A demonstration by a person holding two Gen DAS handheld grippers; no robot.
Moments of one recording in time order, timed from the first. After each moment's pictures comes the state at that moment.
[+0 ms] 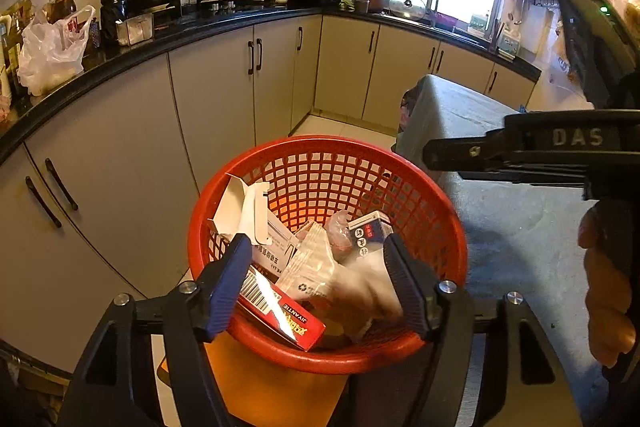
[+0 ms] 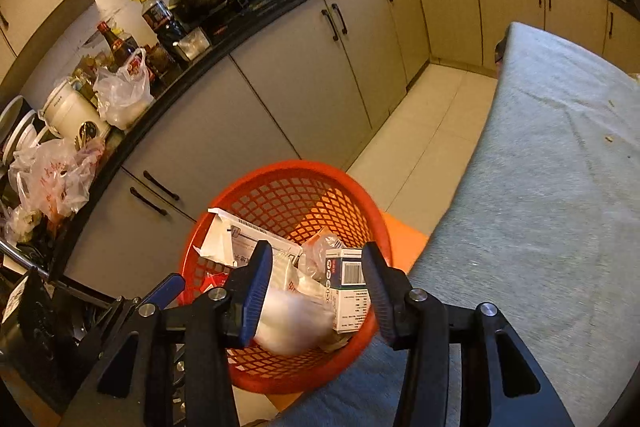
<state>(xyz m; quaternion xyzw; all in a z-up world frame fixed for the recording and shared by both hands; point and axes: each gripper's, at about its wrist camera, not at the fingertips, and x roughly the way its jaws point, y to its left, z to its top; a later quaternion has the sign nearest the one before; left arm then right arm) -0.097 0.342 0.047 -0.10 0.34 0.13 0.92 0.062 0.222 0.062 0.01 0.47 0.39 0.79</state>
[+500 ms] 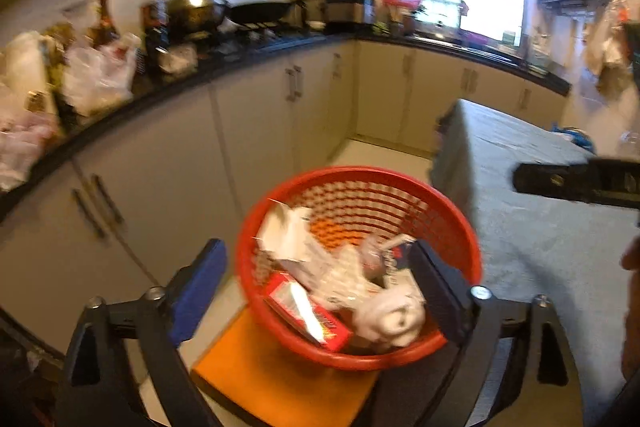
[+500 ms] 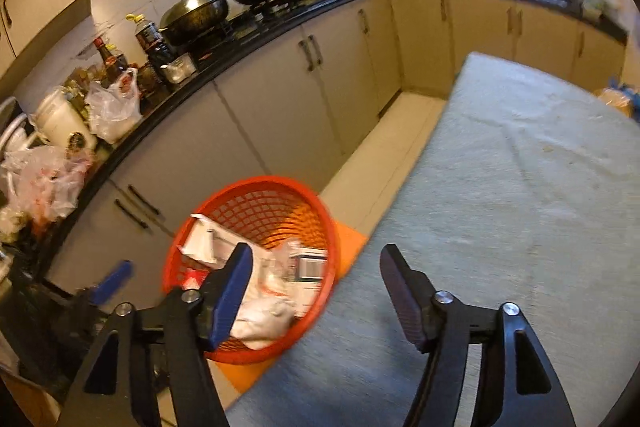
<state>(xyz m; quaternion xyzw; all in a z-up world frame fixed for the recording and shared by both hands) -0.117 0.332 0.073 -0.07 0.30 0.23 0.92 0.038 0.177 0.088 -0.01 0.42 0.35 0.84</state>
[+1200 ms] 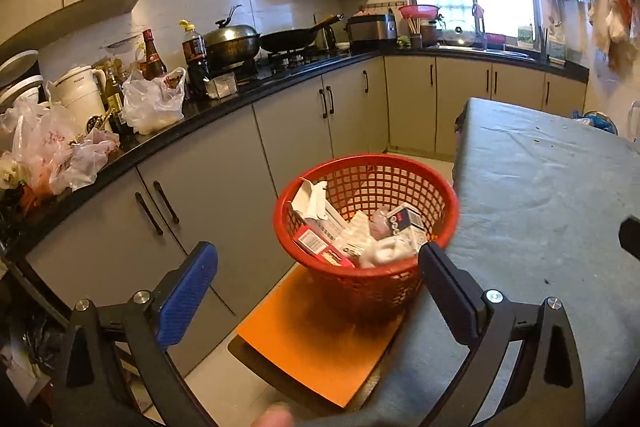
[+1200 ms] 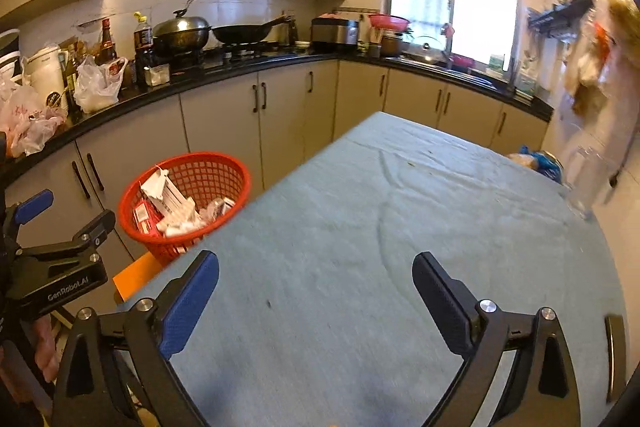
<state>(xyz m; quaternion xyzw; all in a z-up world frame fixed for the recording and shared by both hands) -0.189 0.253 0.084 0.00 0.28 0.29 0.92 -0.094 0.050 0.098 -0.10 0.28 0.25 0.92</state>
